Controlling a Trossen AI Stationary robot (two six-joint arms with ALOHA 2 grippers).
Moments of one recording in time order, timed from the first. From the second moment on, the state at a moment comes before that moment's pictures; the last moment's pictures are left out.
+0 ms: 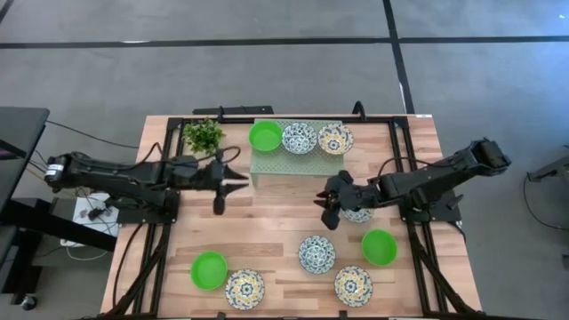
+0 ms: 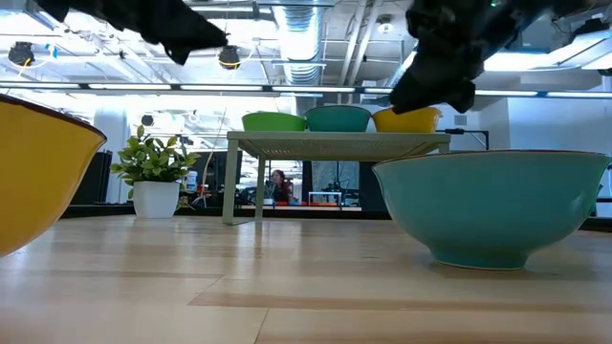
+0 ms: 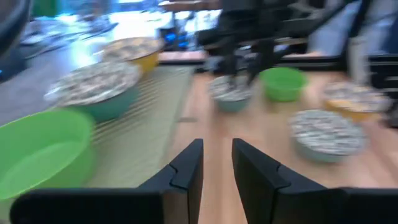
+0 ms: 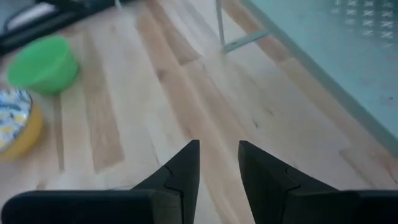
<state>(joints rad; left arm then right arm) -0.06 0.85 0.56 0.02 -0.13 0.07 0.25 1.28 0.77 -0.19 0.39 0.57</state>
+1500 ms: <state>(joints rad) -0.14 0.85 0.54 0.03 -0.08 0.06 0.39 1.28 0.83 -0.83 0.23 0.87</state>
